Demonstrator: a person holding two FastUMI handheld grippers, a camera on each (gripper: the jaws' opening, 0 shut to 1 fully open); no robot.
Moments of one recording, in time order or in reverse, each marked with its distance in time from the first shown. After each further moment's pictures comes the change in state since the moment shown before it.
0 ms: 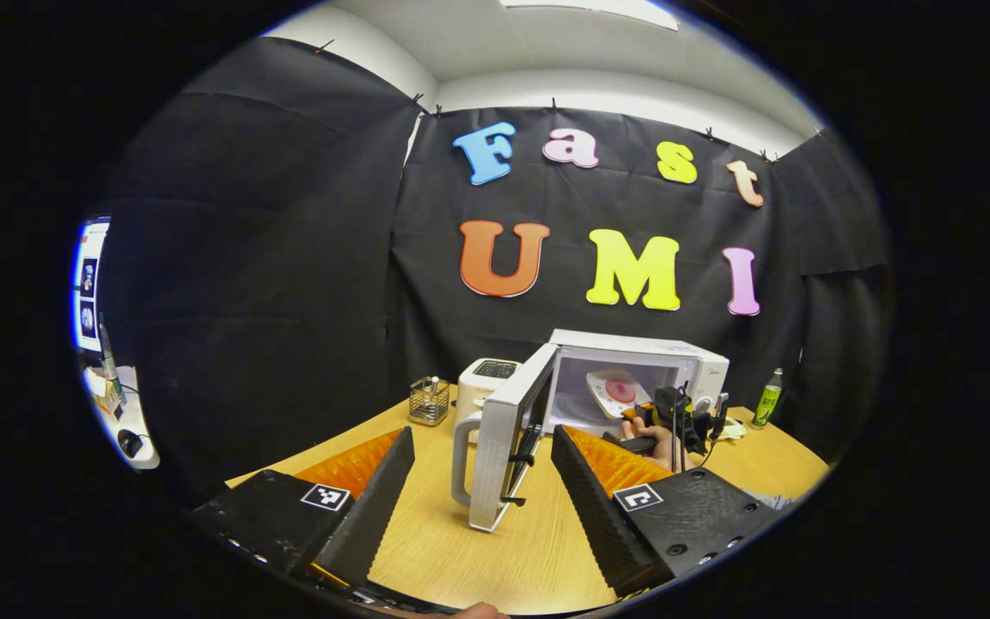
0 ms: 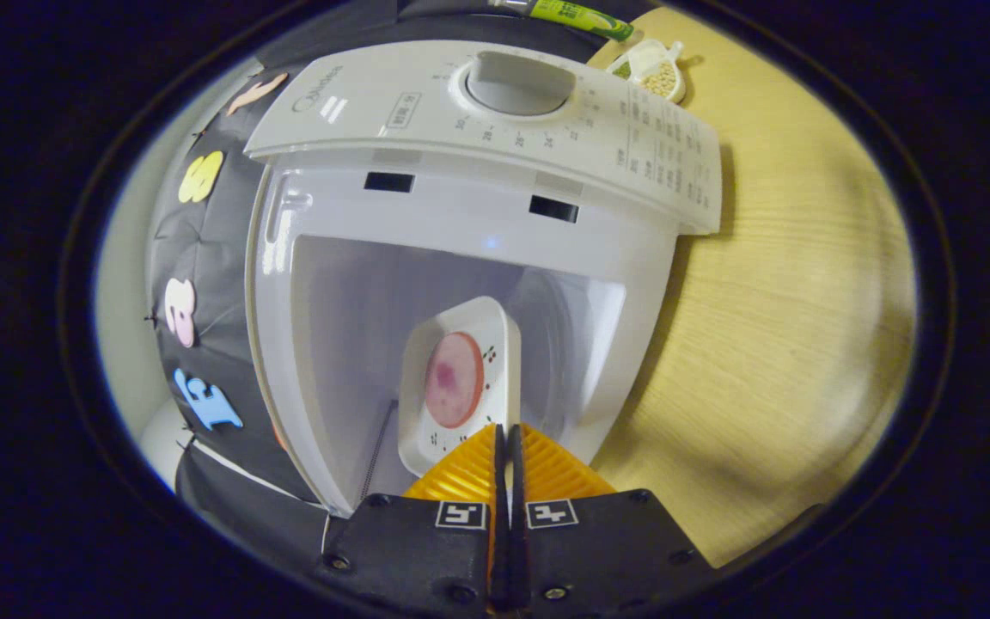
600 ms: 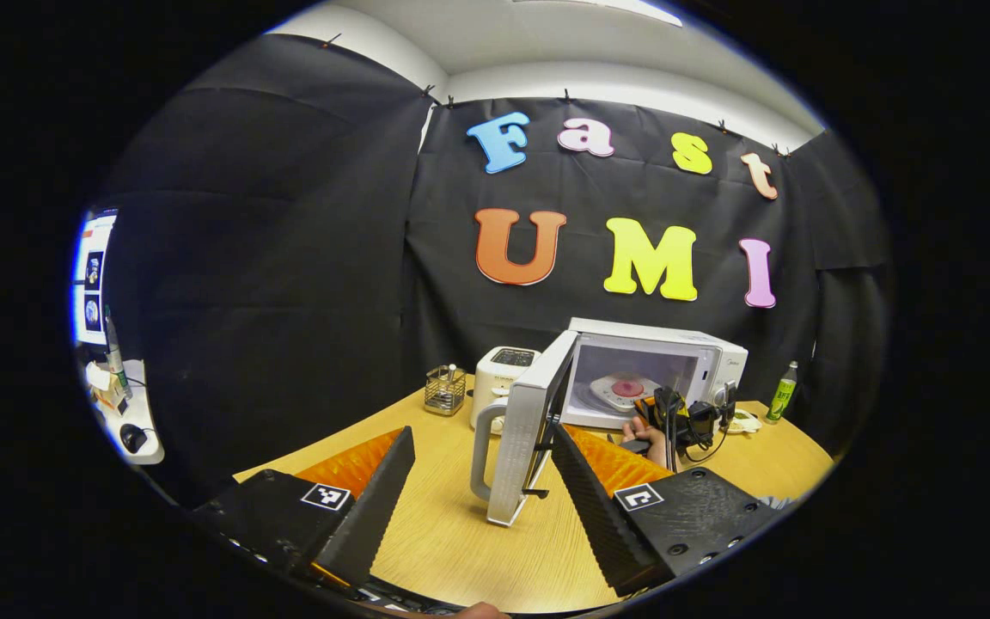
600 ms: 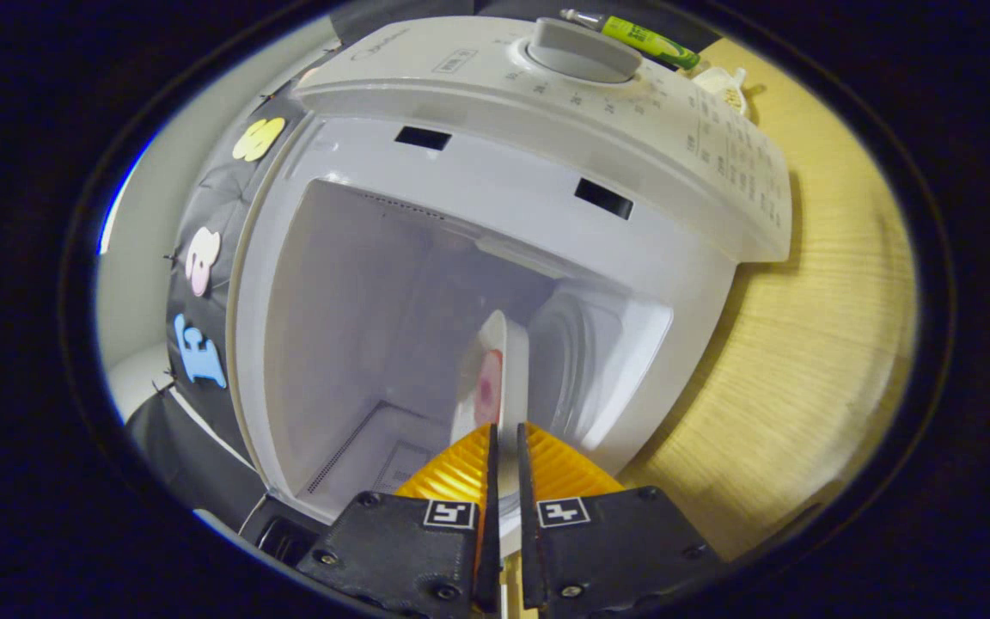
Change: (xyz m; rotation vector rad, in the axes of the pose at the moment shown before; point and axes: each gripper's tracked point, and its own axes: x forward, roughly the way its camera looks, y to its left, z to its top) left arm 0.006 0.007 -0.013 -0.014 0.022 0.026; right arm 0.021 -0.012 0.010 -0.235 -0.116 0.045
